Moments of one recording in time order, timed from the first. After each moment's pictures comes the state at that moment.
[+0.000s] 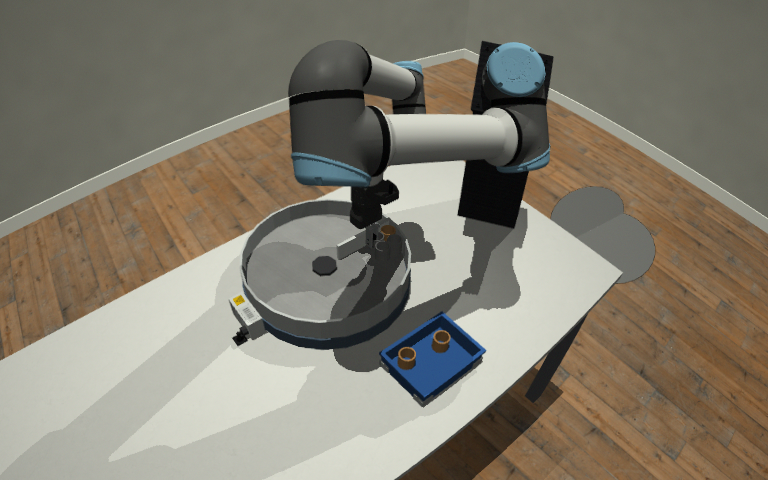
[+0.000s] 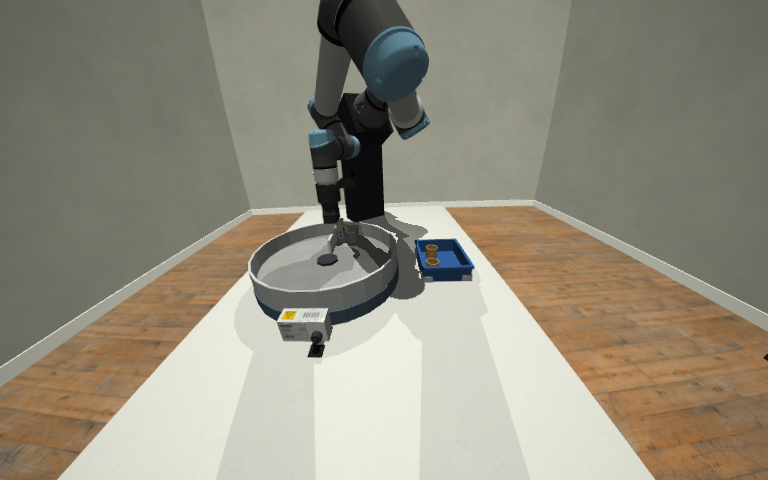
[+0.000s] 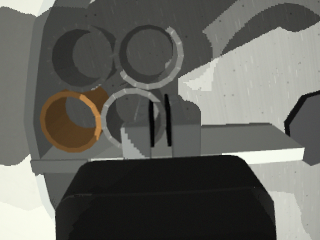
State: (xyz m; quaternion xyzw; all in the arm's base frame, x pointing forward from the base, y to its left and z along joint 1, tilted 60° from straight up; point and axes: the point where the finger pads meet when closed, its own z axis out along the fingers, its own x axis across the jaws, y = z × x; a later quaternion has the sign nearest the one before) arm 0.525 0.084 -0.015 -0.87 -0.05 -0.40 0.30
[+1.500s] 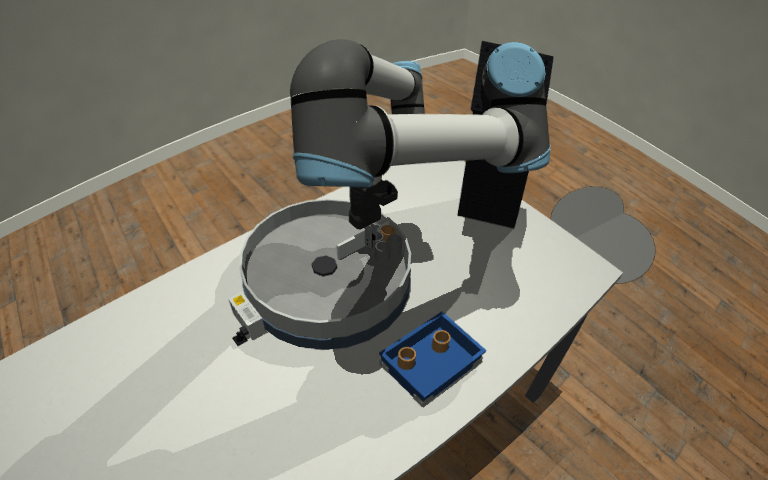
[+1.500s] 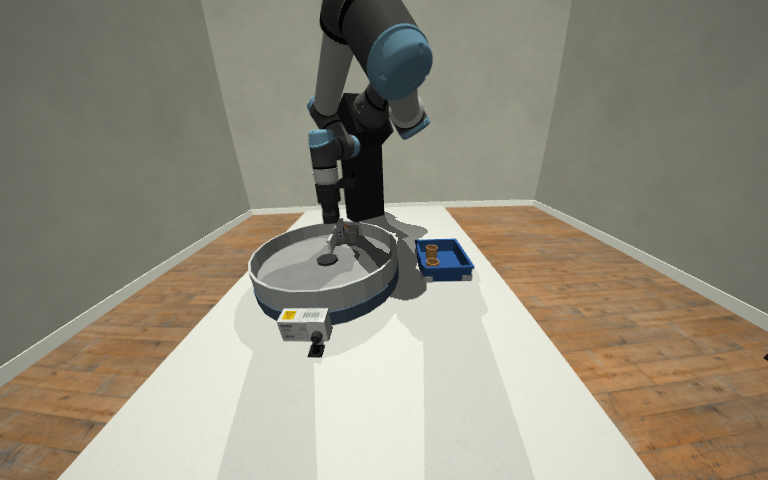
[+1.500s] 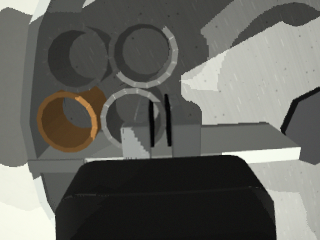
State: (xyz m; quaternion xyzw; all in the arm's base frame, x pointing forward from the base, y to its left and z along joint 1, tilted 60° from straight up) arm 0.526 0.083 -0.012 -0.87 -0.05 -0.40 0.30
